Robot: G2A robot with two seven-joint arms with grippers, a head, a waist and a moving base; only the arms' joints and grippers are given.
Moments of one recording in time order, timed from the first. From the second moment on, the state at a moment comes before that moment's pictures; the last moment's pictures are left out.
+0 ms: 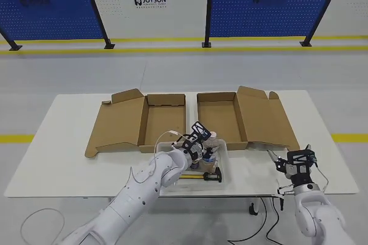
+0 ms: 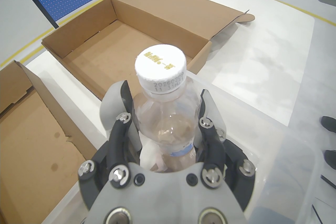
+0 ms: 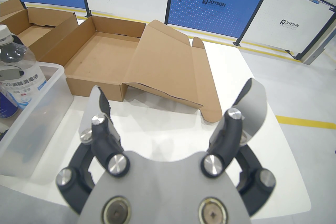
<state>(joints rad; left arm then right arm) 0.91 -1.41 -0.77 -1.14 1.16 -0.25 -0.16 -1.73 -1.15 1.60 -1.80 -1.33 0.00 0.00</state>
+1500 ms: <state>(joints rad) 1.21 -1.29 -1.14 -1.65 1.19 -0.49 -0.21 -1.73 -1.15 1.60 -1.80 -1.33 0.00 0.00</state>
